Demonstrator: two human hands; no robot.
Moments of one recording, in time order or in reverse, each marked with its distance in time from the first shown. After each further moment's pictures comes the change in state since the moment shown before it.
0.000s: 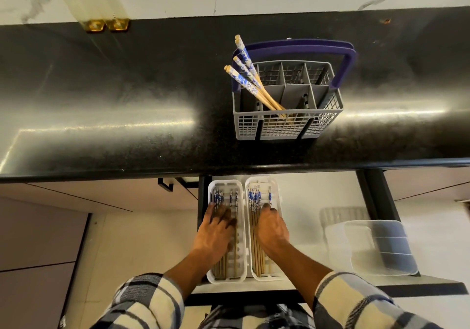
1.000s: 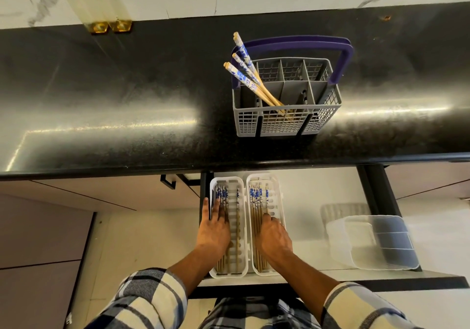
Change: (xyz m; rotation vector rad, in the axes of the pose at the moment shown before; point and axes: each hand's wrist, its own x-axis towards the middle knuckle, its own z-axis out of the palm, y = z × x) left_hand -0.007 0.011 -0.012 0.206 -0.098 -0.155; right_hand -0.020 0.018 0.019 -0.025 -0.048 -0.038
